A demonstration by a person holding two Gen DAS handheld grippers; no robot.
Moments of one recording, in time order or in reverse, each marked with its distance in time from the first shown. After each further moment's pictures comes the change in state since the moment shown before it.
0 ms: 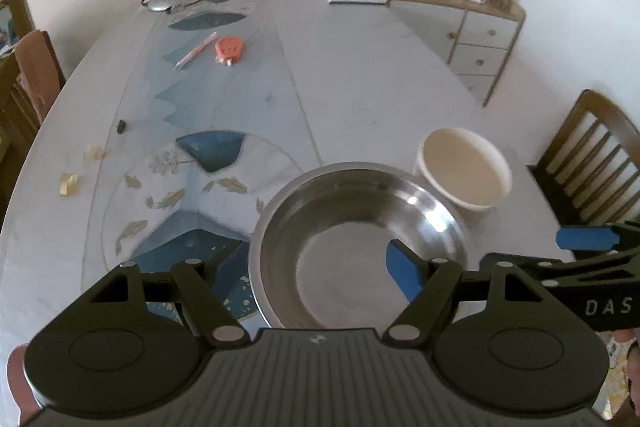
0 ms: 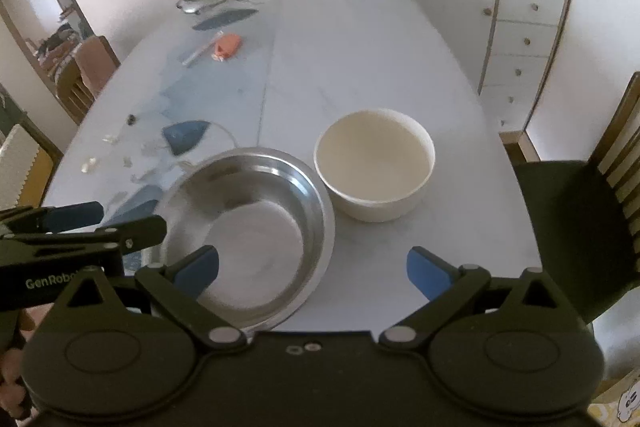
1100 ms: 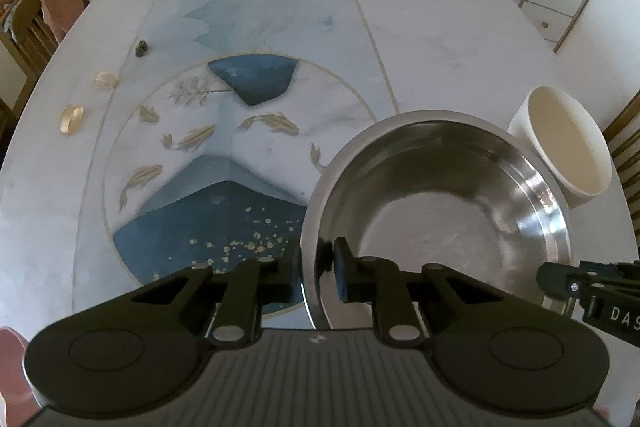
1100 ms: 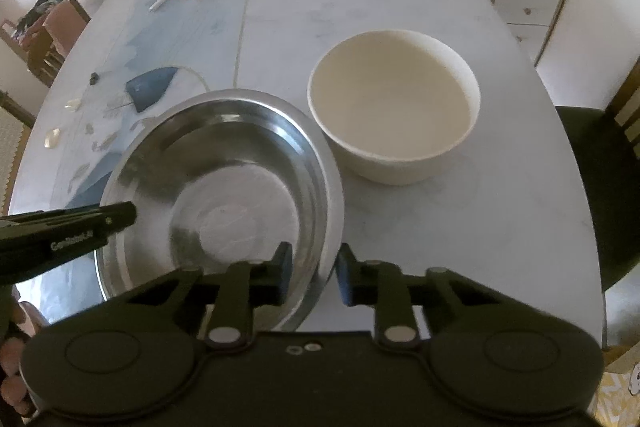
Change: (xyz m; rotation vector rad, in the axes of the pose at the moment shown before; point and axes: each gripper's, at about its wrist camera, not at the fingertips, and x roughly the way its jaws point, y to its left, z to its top) left arm 0.074 0.032 0.000 -0.098 0.196 0.096; right arm 0.068 -0.003 0.003 0.055 0.184 -0.014
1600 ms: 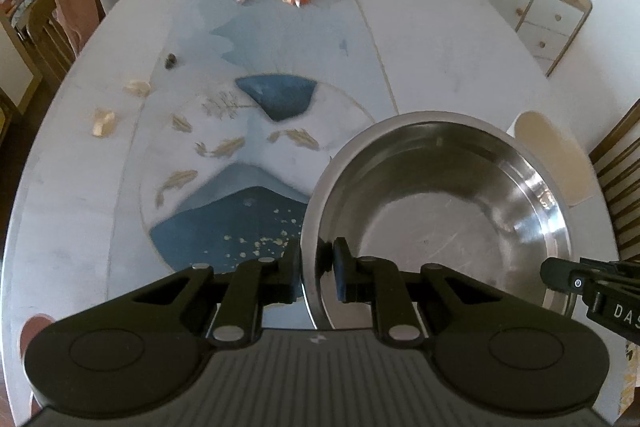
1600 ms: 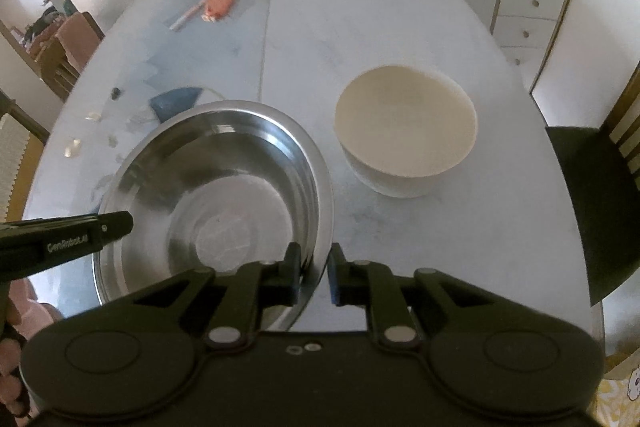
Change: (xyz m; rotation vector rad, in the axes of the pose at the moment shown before) left arm -0.048 0.016 -0.001 -0.024 -0.044 -0.012; right arm -0.034 0.017 -0.004 -0.024 -0.072 0.008
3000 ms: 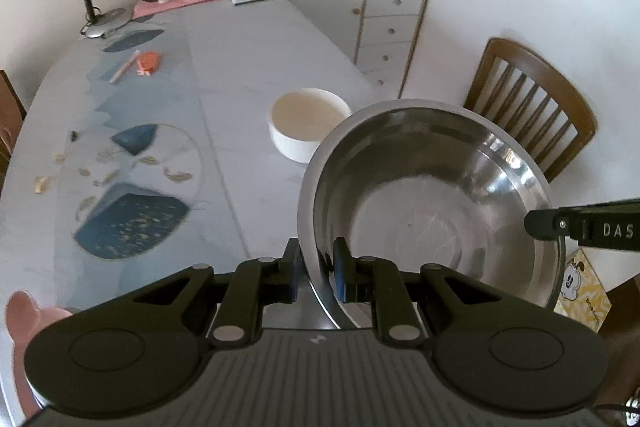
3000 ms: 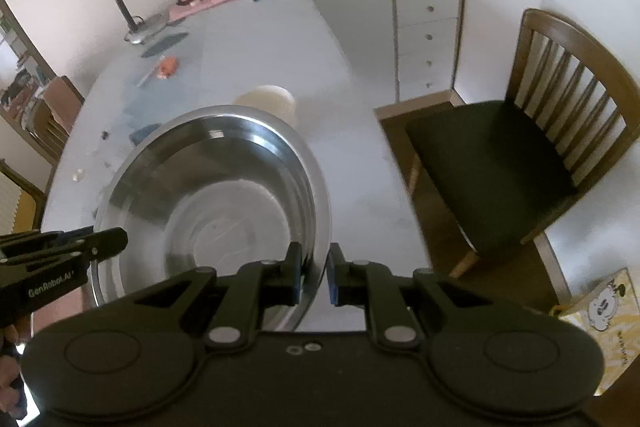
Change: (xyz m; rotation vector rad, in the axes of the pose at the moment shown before) left arm -0.136 -0.146 -0.102 0.300 -0.113 -0.186; right arm -0.176 -0.107 -0.099 0.156 -0.104 -0.068
